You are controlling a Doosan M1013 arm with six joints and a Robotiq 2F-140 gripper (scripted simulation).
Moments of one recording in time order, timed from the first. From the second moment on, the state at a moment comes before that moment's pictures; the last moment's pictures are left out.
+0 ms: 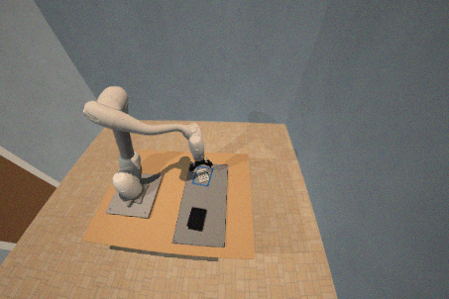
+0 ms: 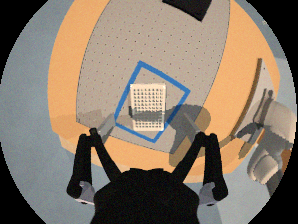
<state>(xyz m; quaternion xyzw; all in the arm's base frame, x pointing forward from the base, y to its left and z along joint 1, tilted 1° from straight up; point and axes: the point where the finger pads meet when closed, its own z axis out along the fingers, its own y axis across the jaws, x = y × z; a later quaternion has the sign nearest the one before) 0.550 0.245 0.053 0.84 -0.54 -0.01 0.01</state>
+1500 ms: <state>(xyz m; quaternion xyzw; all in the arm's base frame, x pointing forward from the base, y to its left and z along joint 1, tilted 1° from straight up) 0.550 0.245 0.065 0.98 -0.20 -0.01 0.00</state>
